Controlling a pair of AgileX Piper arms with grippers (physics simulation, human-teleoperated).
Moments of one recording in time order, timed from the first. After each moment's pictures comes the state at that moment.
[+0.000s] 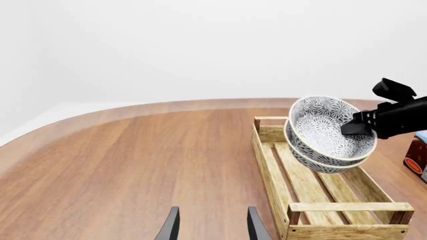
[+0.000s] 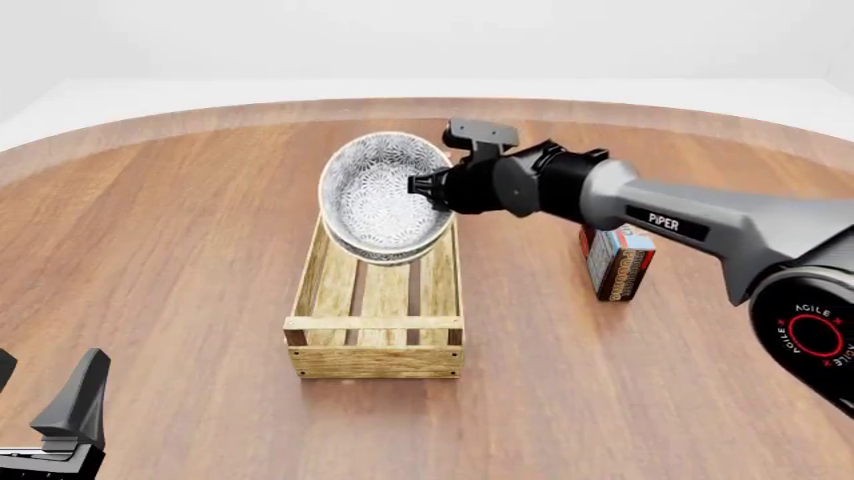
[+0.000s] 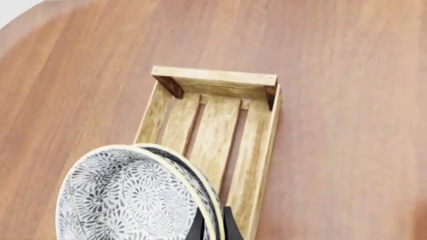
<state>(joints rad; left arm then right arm) 0.00 0.01 0.00 0.00 0.00 0.52 2.01 -1.55 0.28 0.42</state>
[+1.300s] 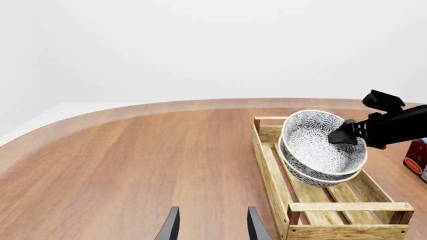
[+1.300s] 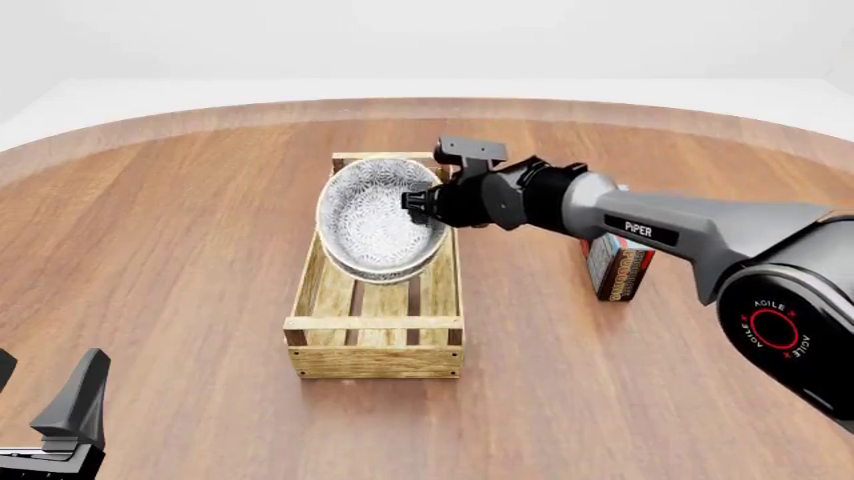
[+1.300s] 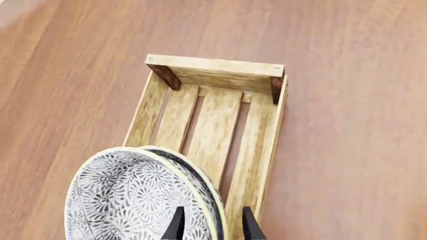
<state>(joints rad) 0.00 0.01 0.00 0.00 0.00 0.53 2.06 -1.56 0.26 0.41</state>
